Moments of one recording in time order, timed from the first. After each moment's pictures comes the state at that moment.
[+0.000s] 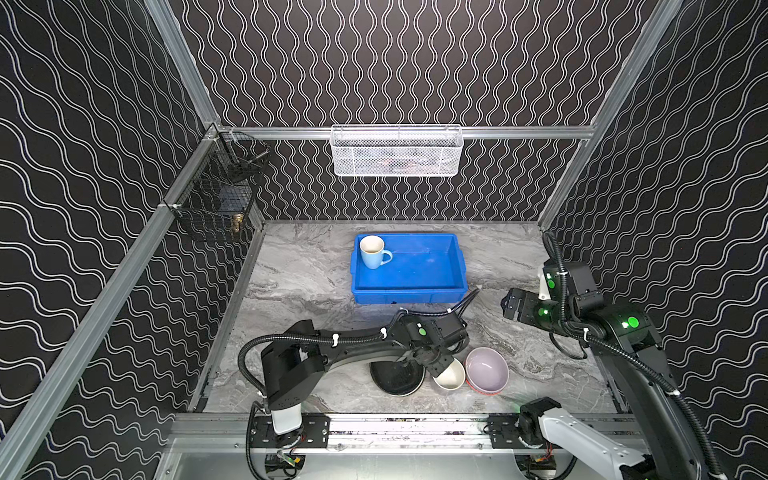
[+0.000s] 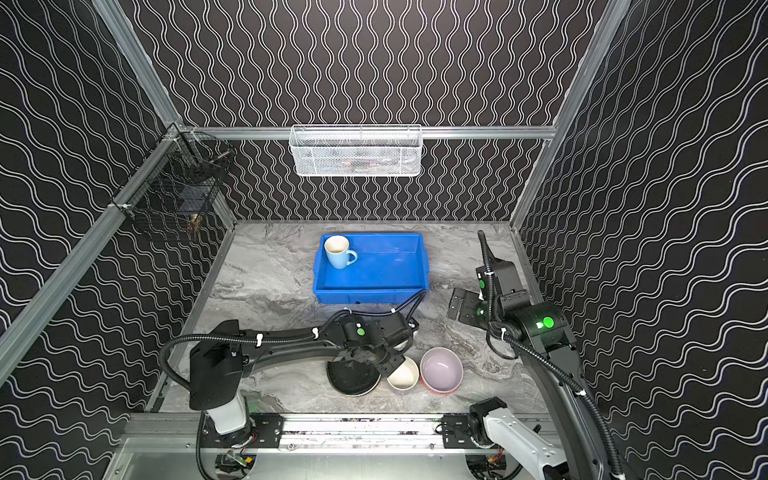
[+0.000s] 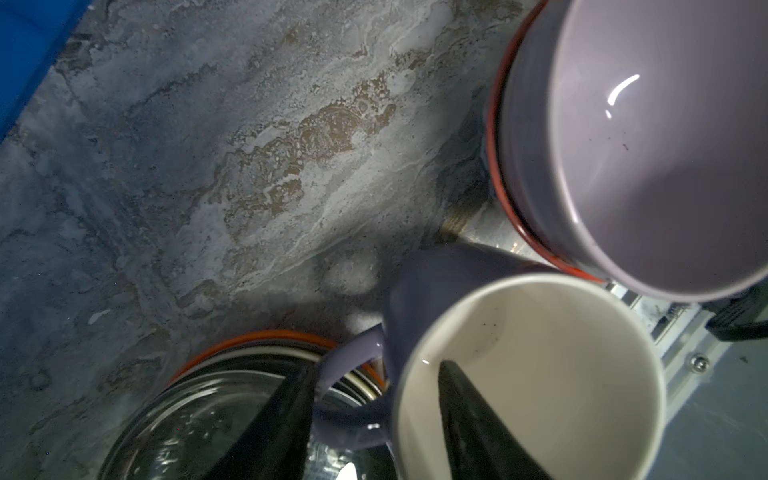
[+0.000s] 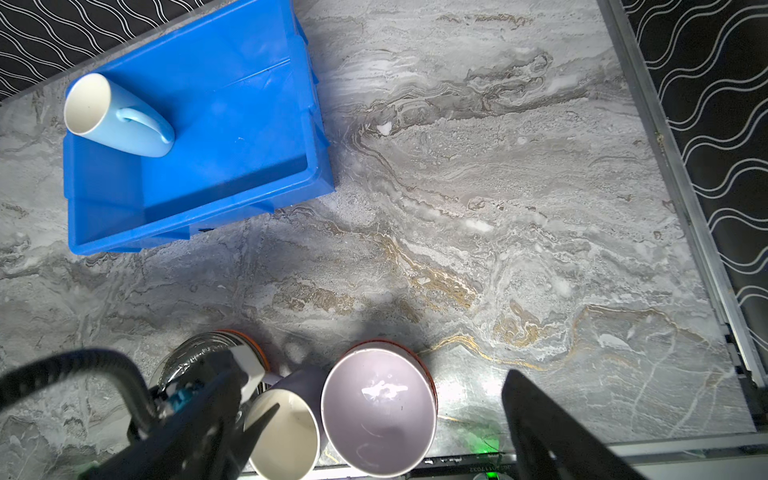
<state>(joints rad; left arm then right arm) -1.10 1.80 1.33 -0.71 -0.04 -0.25 0.33 0.95 1.31 -1.30 0.11 0.53</state>
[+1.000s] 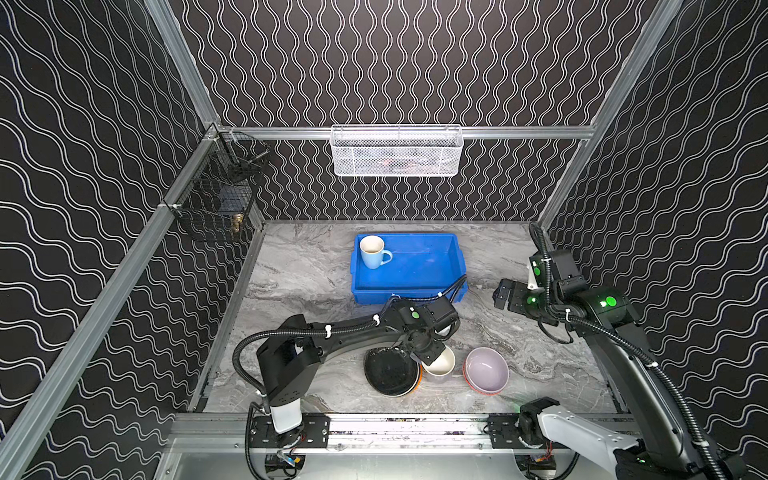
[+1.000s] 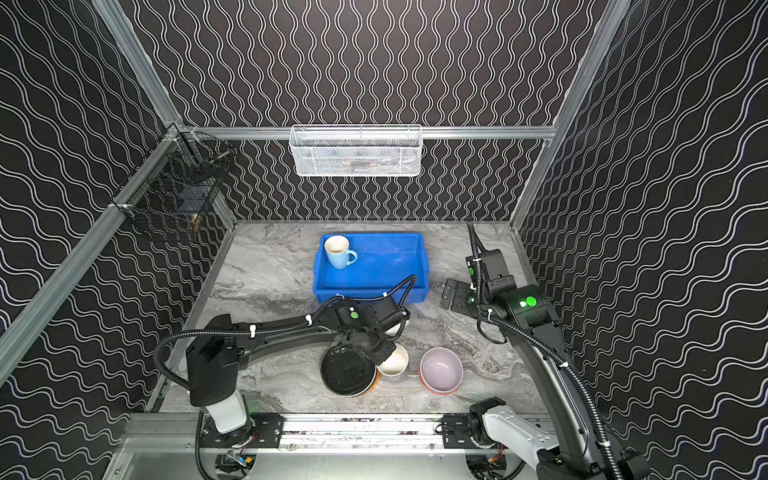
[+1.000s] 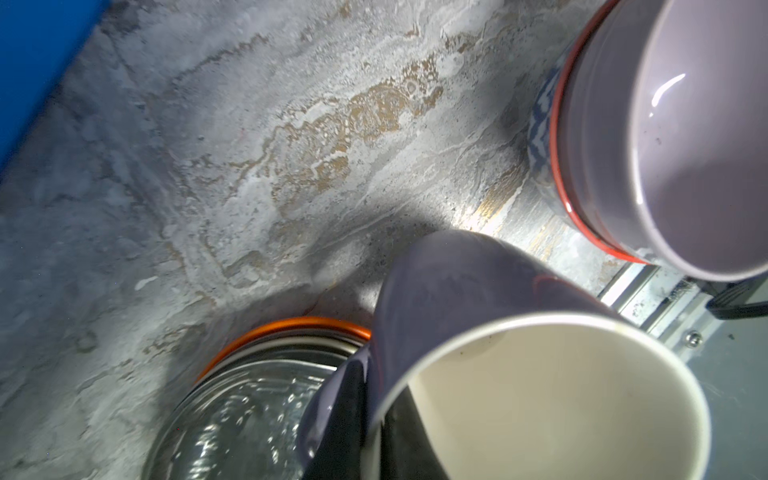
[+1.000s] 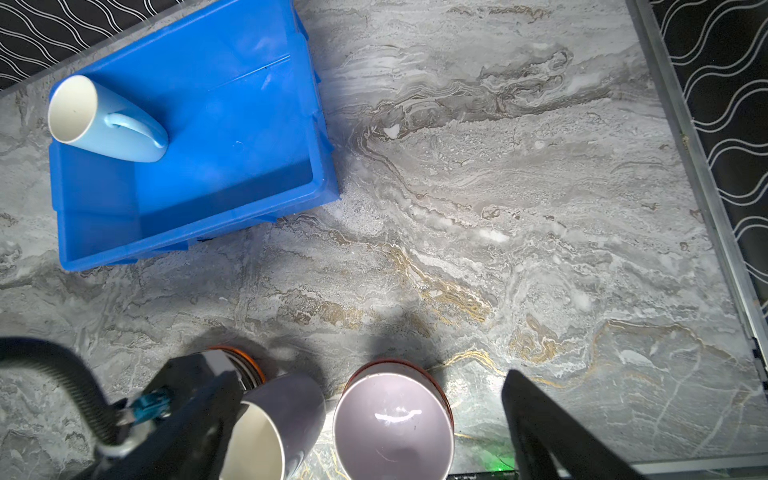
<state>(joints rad) -1.02 1.78 1.40 -0.84 0.02 -0.22 0.33 1.06 1.32 -1.24 0.10 0.54</state>
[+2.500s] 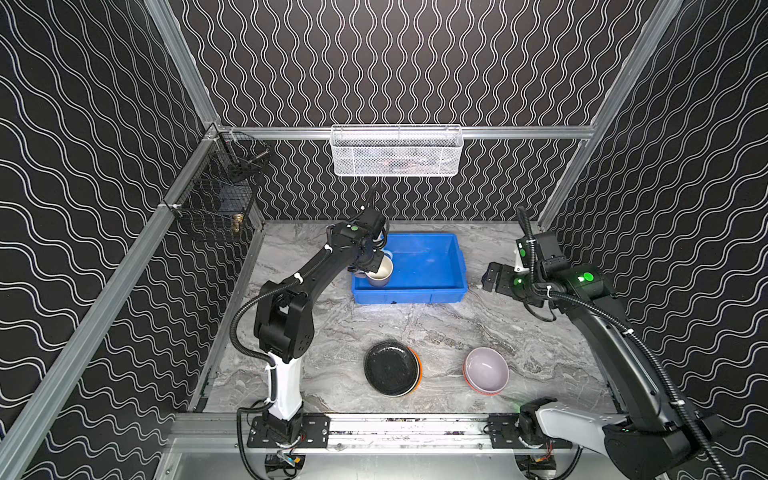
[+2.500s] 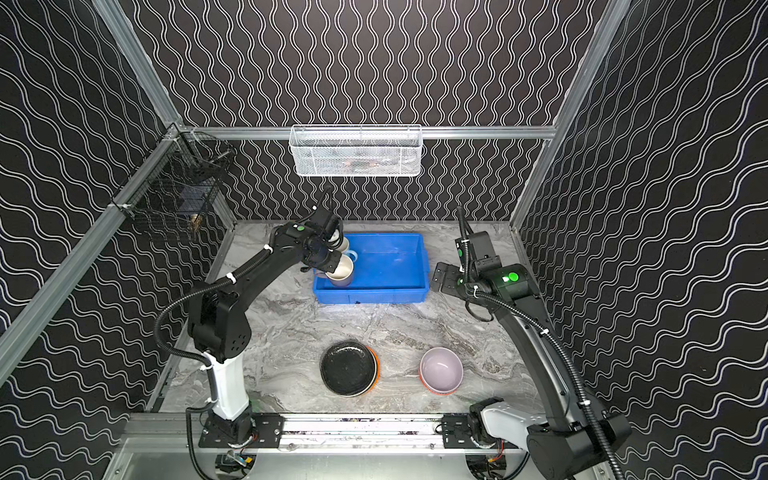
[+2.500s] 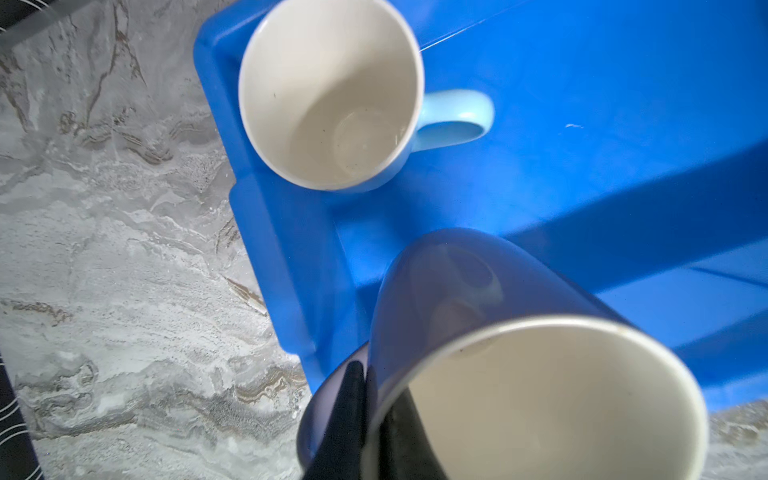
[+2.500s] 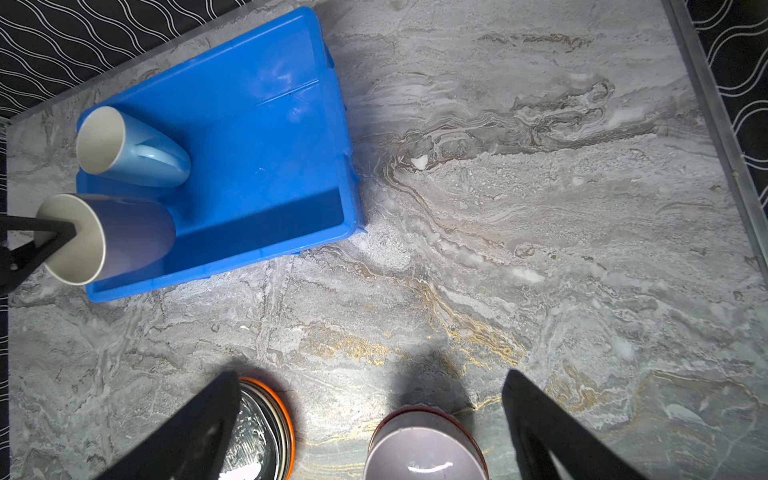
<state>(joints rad) -0.38 1.97 1.80 -0.99 -0.15 -0.05 0.33 1.21 1.39 -1.15 0.08 0.54</state>
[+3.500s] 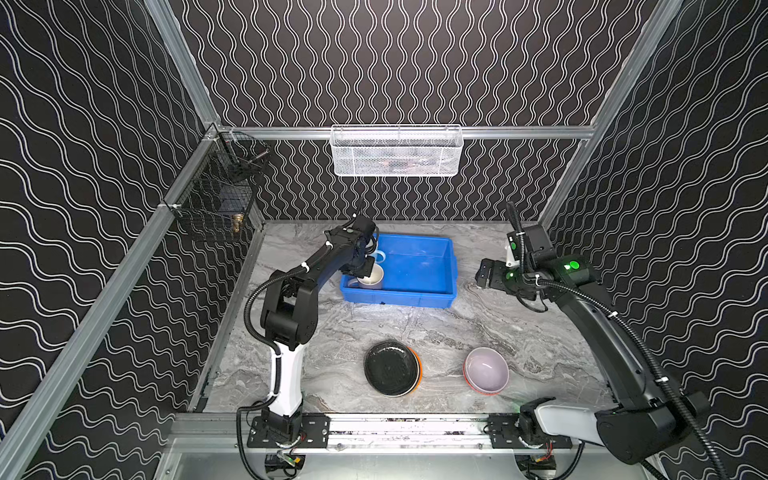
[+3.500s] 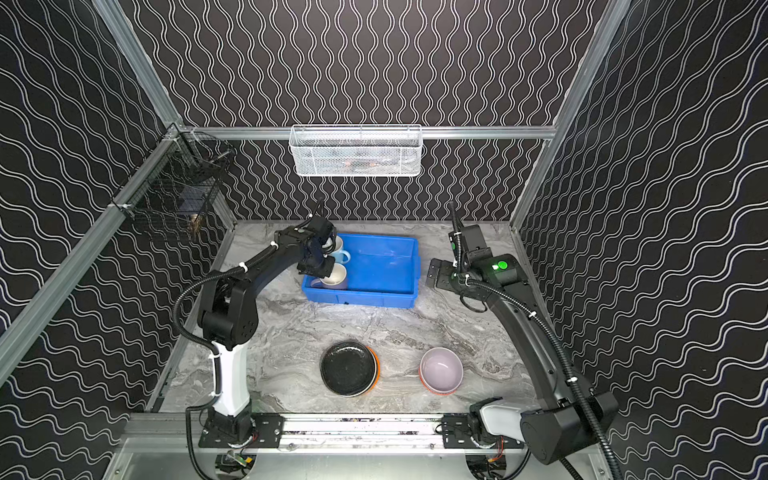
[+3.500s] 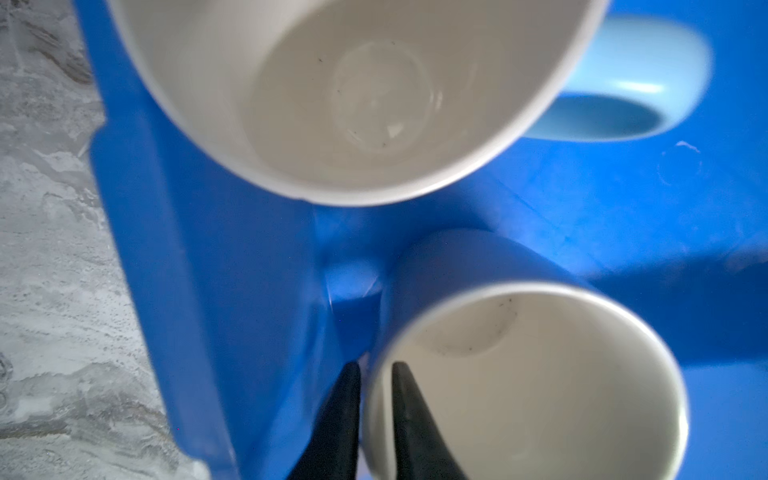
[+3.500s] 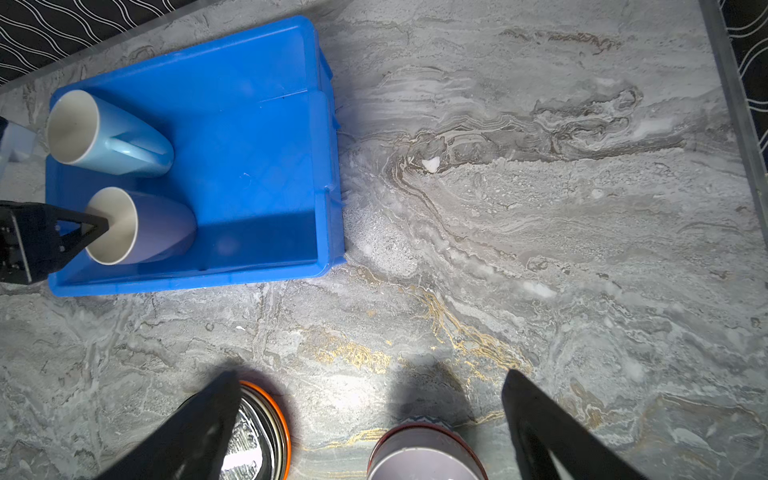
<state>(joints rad) -0.30 2.07 1.77 -0.97 -0.11 -0.11 0.32 1.29 1.42 -1.13 0.06 0.50</state>
